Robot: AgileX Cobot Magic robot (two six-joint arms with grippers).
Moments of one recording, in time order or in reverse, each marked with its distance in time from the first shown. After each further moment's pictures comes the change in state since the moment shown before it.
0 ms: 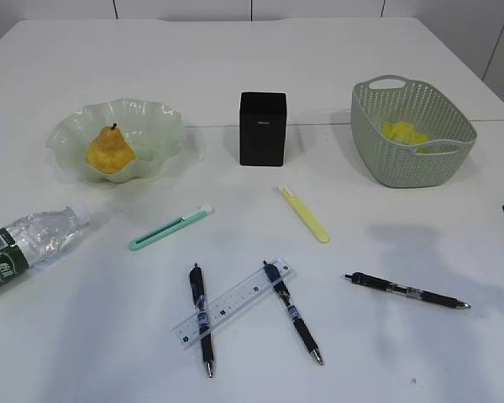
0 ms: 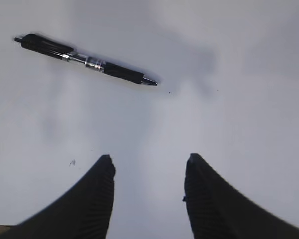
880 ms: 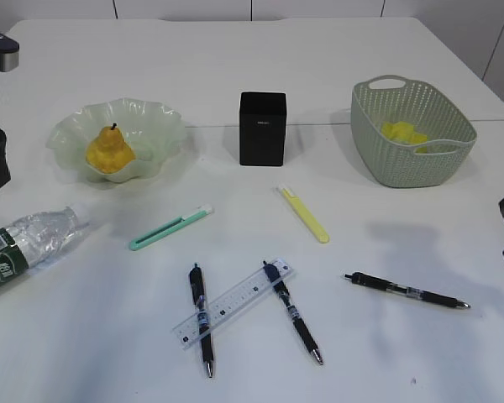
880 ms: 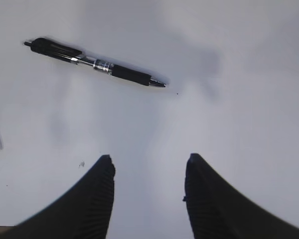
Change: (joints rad) left arm 0.000 0.189 -0.015 -0.032 0.016 0.162; right arm 0.000 0.000 0.000 0.029 -0.006 0.002
